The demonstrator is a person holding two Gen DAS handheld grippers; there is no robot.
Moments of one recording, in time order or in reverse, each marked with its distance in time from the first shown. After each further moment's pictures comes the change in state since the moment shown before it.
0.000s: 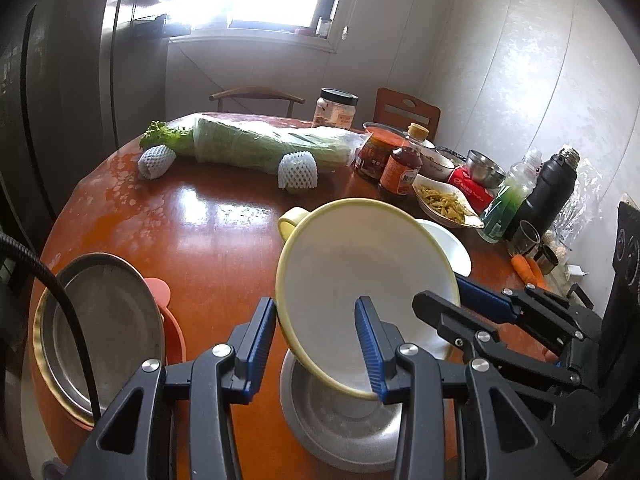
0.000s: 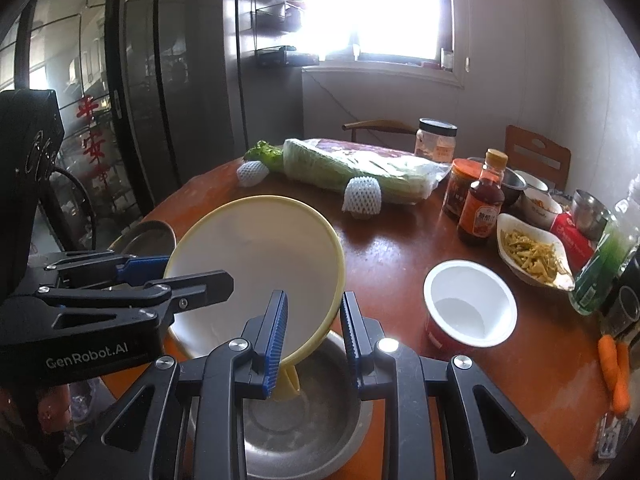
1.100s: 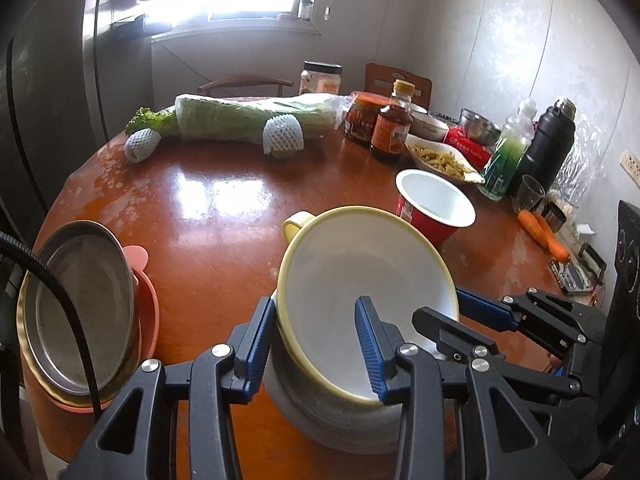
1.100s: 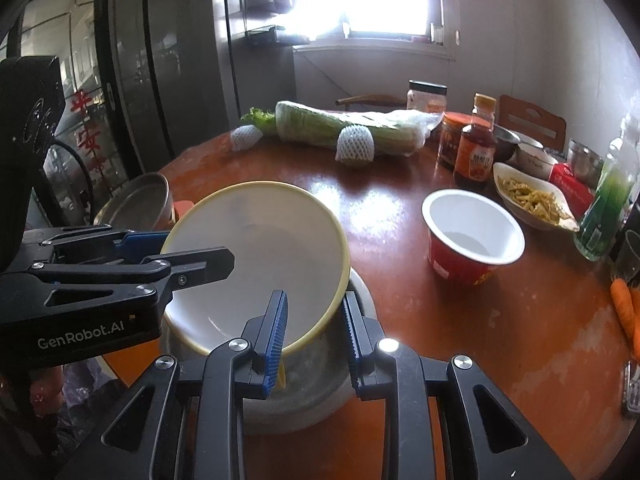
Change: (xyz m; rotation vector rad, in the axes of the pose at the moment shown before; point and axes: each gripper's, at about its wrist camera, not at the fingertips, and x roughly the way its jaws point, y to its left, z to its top) left arm 0.023 -0.020 -0.038 0.086 0.058 0.030; right arm 0.003 -0.002 -0.060 0.044 0.054 -0.003
